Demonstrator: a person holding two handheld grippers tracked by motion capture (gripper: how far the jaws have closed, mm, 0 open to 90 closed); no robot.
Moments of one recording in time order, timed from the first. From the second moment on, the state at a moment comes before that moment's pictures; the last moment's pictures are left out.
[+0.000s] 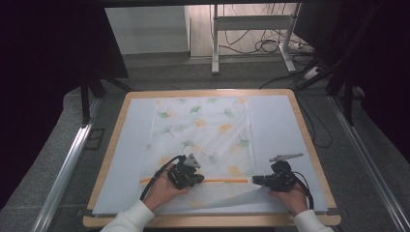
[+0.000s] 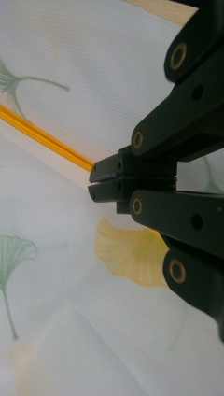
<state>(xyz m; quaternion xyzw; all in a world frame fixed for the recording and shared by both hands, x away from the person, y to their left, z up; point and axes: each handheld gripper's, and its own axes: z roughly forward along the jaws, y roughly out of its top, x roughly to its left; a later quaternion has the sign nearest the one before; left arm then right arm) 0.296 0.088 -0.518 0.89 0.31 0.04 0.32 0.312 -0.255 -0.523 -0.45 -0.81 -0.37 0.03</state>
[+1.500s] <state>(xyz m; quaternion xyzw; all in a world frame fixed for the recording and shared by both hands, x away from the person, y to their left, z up) 0.281 0.148 -0.521 0.88 0.35 0.05 0.32 0.312 -0.255 -0.523 -0.45 -0.81 -0.37 0.03</state>
